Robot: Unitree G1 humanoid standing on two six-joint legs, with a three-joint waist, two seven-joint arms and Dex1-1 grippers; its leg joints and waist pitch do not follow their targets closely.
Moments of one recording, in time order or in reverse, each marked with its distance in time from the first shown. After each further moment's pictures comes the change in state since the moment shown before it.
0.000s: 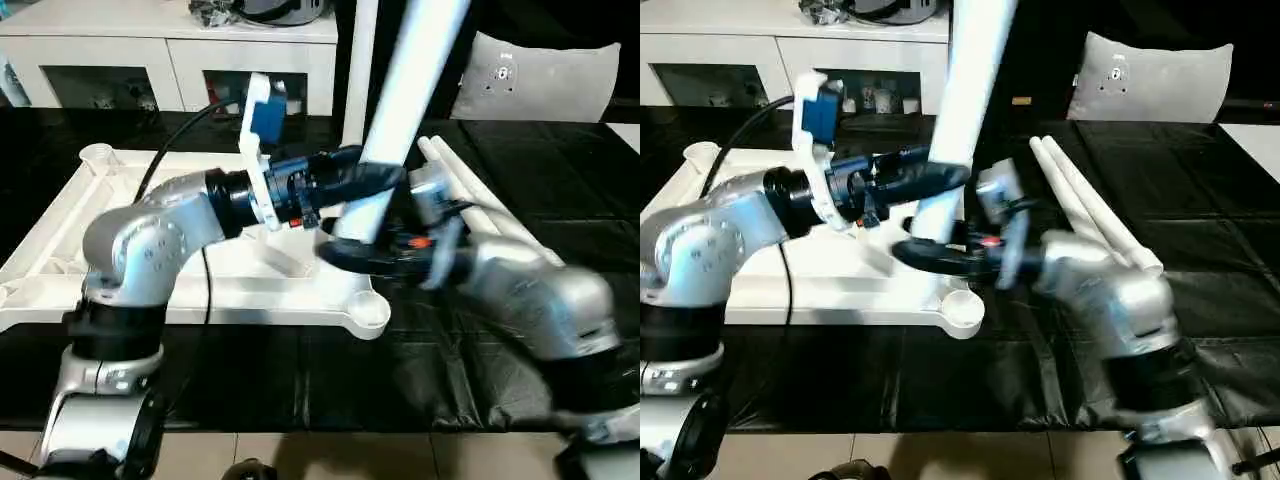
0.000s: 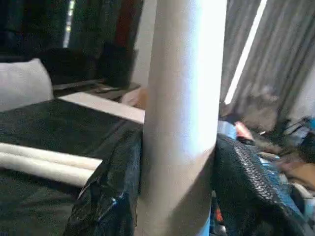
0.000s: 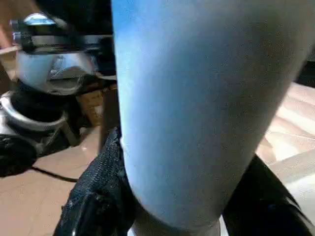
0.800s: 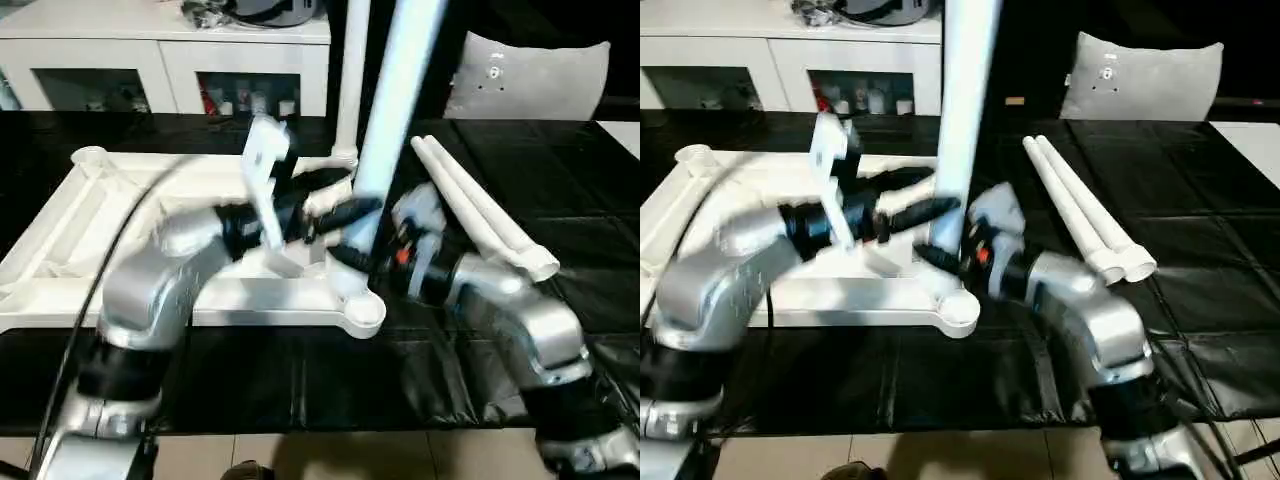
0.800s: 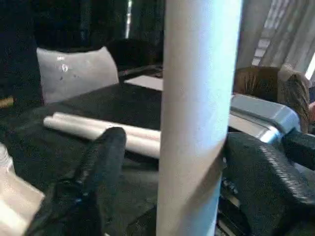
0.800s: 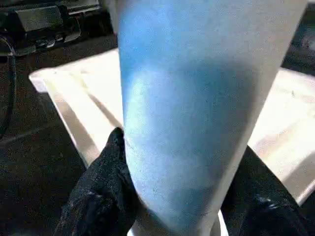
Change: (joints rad) left arm 0.172 -0.013 -0.073 -0.021 0.224 -0.216 0.141; right arm 0.101 0.032 0.043 0.017 -0.214 -0.094 -0.234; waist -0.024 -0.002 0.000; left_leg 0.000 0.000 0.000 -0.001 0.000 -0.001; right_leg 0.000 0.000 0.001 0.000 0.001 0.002
